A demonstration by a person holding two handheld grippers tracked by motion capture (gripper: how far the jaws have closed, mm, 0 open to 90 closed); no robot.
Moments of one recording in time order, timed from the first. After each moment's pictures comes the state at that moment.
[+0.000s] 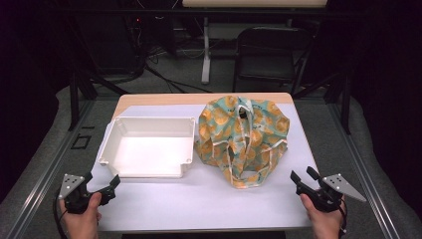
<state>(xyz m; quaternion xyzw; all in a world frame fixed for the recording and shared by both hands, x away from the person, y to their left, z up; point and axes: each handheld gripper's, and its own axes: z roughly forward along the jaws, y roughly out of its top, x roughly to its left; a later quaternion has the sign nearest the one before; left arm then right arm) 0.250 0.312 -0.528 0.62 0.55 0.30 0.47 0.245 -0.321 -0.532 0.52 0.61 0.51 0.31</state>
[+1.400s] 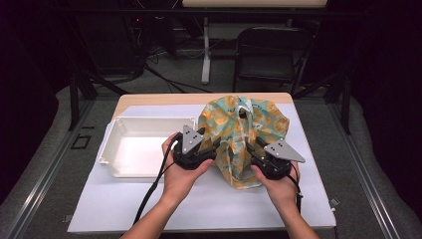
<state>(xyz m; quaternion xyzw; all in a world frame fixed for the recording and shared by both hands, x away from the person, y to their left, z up) 0.328 0.053 -0.437 0.74 0.36 0.26 0.51 0.307 -0.193 -0.466 0.41 0.69 0.49 0.34</state>
